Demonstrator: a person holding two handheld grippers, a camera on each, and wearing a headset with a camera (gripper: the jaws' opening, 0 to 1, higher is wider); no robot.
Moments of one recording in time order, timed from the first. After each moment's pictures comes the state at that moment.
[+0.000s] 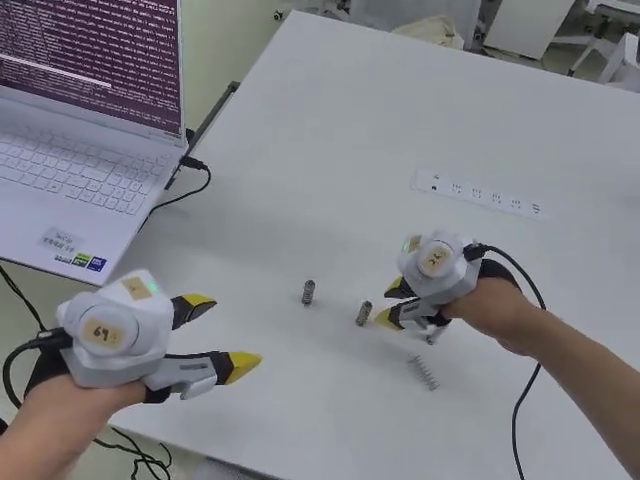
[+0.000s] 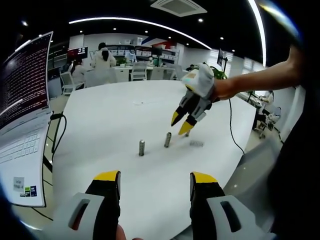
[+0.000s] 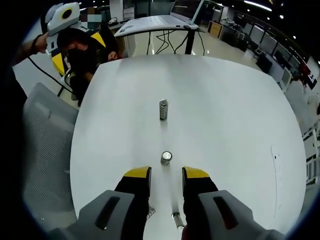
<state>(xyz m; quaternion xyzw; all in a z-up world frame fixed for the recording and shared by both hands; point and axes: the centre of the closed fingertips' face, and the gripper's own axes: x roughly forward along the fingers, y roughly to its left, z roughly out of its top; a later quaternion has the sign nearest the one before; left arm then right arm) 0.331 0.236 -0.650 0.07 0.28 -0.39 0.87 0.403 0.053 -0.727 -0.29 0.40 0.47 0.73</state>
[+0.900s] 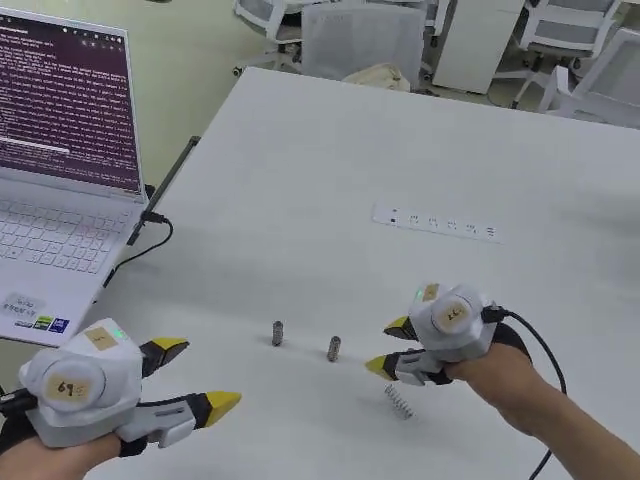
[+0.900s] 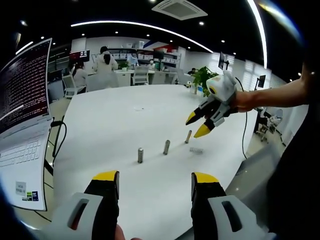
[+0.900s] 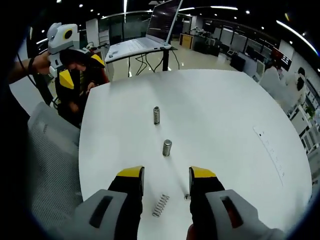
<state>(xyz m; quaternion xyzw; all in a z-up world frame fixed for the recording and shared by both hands) 0.333 0.223 -0.636 0.06 0.27 -0.39 0.88 0.369 0.019 -0.697 -0.21 0.36 0.41 0.81</state>
